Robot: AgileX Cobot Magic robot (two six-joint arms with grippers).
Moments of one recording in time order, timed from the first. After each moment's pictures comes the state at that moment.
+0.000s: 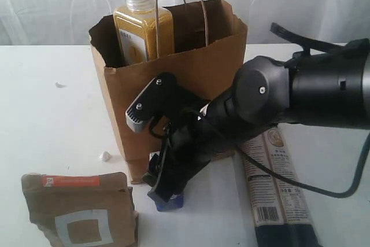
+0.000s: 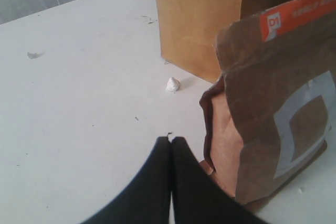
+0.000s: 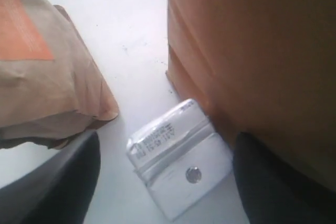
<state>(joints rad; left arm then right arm) -0.45 0.00 0.02 -0.14 0.37 0.26 0.78 1.62 -0.98 0.50 0.44 -0.77</state>
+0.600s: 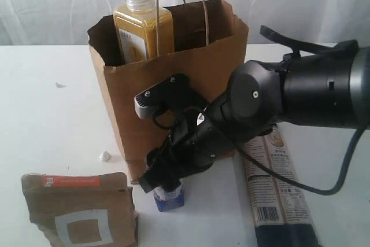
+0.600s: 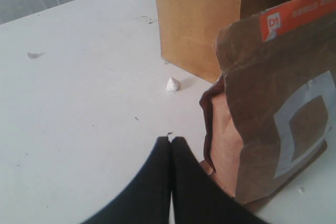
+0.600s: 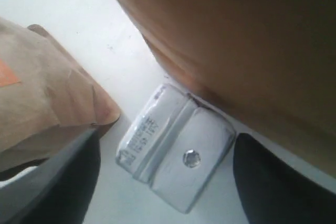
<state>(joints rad) -0.45 0.00 0.02 -0.14 0.37 0.26 0.78 1.64 -0.99 0.42 0.47 -0.36</state>
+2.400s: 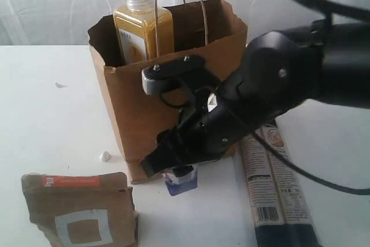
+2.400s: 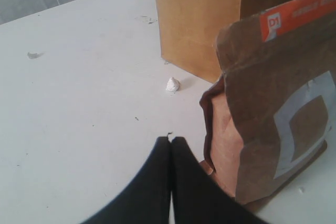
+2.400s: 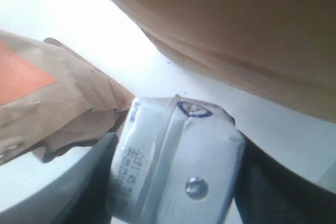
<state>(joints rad) -0.45 0.00 0.02 -0.14 0.37 0.26 0.80 1.52 -1.04 0.24 0.63 -0.09</state>
